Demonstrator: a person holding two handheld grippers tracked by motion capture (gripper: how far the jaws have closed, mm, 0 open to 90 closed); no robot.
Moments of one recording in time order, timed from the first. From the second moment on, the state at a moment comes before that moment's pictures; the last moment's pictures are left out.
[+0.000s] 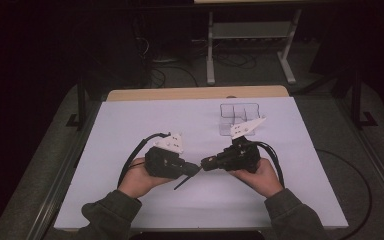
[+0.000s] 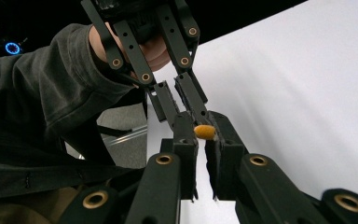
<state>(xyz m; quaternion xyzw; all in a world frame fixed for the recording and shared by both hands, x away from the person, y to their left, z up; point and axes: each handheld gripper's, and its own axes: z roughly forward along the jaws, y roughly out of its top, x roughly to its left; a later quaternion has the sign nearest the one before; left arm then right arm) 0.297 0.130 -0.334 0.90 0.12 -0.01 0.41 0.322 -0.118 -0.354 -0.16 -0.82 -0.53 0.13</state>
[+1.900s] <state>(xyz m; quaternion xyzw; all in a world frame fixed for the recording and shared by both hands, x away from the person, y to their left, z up) 0.277 0.214 -0.368 0.87 0.24 0.06 0.43 0.358 -0.136 -0.309 -0.20 -0.89 -0.41 0.04</state>
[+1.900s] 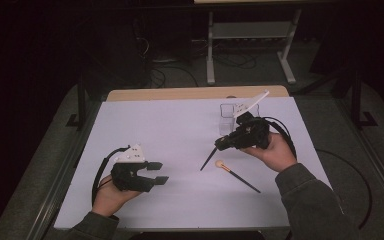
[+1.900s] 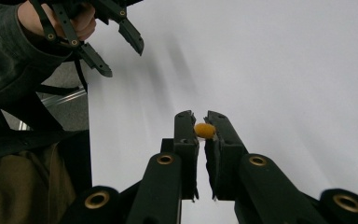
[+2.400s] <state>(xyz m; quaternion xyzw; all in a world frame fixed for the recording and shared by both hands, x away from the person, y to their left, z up) 0.273 0.221 -0.372 0.87 0.25 0.07 0.43 0.367 -0.147 -0.296 -0.21 -0.89 -0.41 0.02</state>
